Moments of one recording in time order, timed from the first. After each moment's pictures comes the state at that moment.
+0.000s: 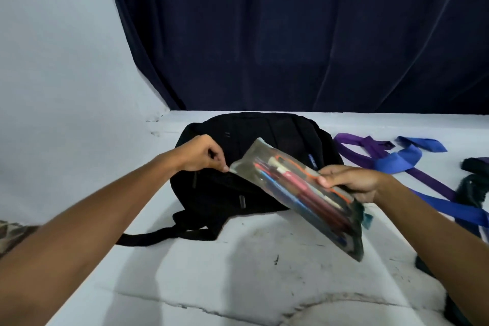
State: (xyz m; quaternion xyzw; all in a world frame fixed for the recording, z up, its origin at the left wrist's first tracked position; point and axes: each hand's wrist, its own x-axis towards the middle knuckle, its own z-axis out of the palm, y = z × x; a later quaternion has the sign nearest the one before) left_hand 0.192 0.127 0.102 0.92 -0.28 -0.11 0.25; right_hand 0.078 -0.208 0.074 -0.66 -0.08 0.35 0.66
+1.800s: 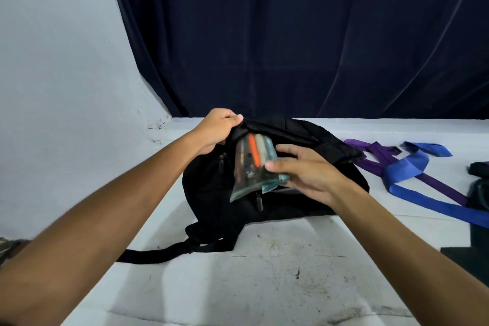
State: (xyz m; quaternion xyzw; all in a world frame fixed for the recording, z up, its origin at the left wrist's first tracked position) left_hand 0.230 0.101 0.138 0.82 -0.14 -0.06 0.55; right_hand 0.098 -0.077 0.107 -0.63 0.04 0.09 0.77
